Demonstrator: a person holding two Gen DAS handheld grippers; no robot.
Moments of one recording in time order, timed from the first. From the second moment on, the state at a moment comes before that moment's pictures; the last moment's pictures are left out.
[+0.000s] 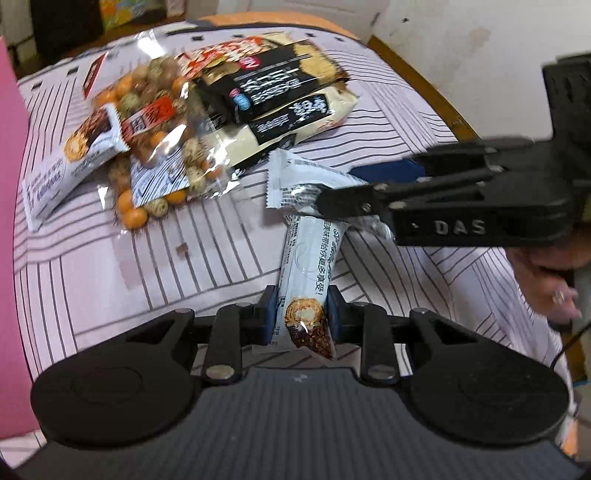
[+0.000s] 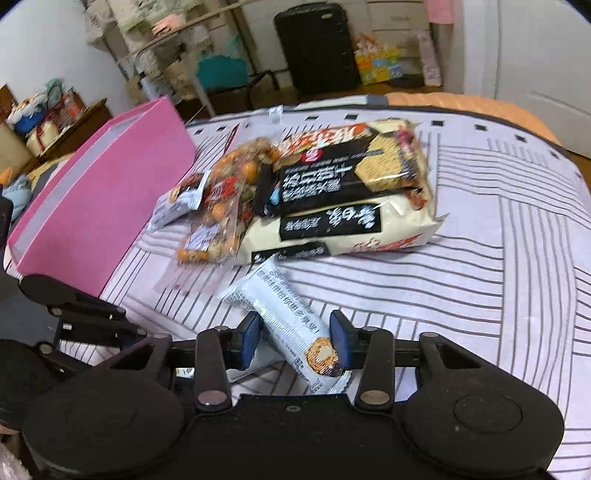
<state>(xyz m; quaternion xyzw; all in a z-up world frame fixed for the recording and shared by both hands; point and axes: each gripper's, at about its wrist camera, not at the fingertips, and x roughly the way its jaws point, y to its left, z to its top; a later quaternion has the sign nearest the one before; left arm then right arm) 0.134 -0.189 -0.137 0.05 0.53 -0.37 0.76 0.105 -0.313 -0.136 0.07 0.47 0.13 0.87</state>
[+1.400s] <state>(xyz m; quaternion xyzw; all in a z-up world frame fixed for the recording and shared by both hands) 0.072 -0.032 -0.027 0.02 0.51 -0.31 0.80 0.051 -0.194 -0.019 0.11 0.46 0.23 0.85</state>
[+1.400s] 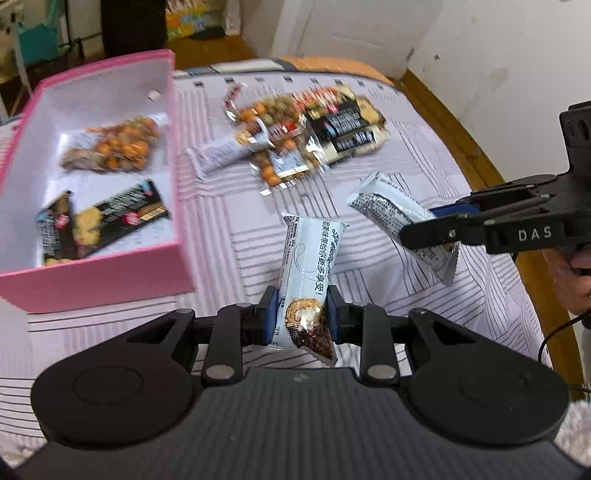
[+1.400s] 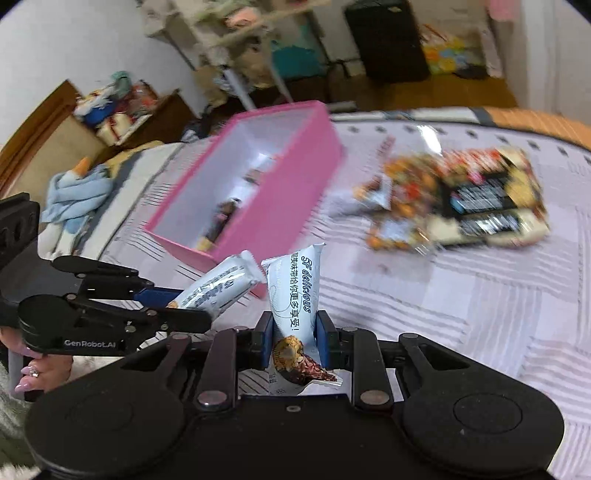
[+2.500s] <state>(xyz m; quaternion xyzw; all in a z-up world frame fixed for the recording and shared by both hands) 0.209 0.091 -0.091 -0.07 0.48 -0.07 0.87 0.192 -0.031 -0.068 -0.11 0.39 0.27 0.87</state>
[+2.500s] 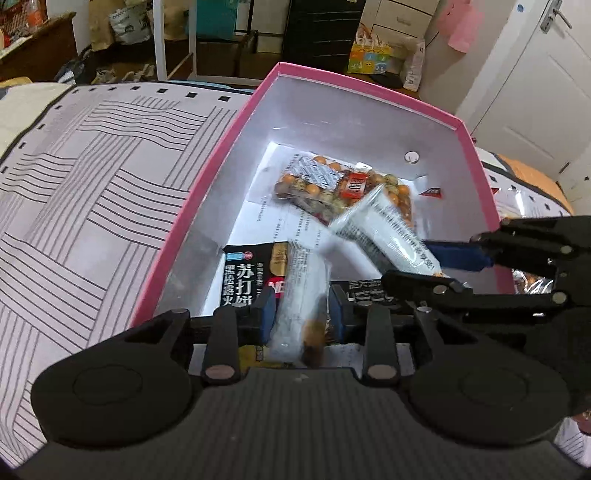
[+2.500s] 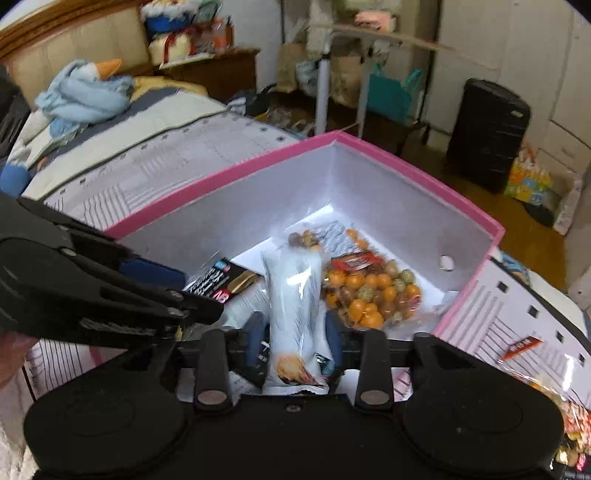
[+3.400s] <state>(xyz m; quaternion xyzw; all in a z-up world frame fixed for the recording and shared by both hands) 0.119 -0.012 0.018 -0.02 0.38 -0.27 0.88 0.076 -0.241 0.005 -0.12 0.33 0.17 0.92</state>
